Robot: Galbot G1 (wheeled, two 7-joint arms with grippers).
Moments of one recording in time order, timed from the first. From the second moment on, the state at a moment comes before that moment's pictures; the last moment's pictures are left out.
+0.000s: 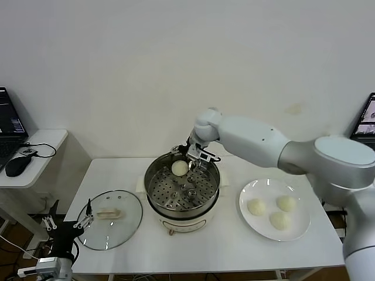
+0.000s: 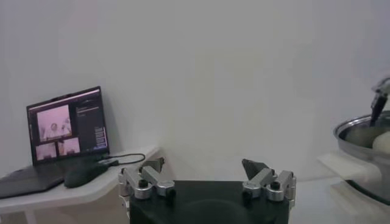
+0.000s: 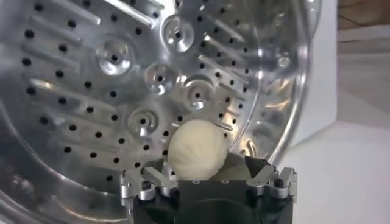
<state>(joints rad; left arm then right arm) 1.68 -1.26 -0.75 -2.13 -0.15 0.03 -0.19 0.50 1.22 -1.20 1.13 -0.04 0.24 -0.92</state>
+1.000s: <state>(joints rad) 1.65 -1.19 -0.73 -2.17 -0.14 0.23 -0.18 0.29 0.44 -1.05 1.64 0.03 -0.27 -1.01</state>
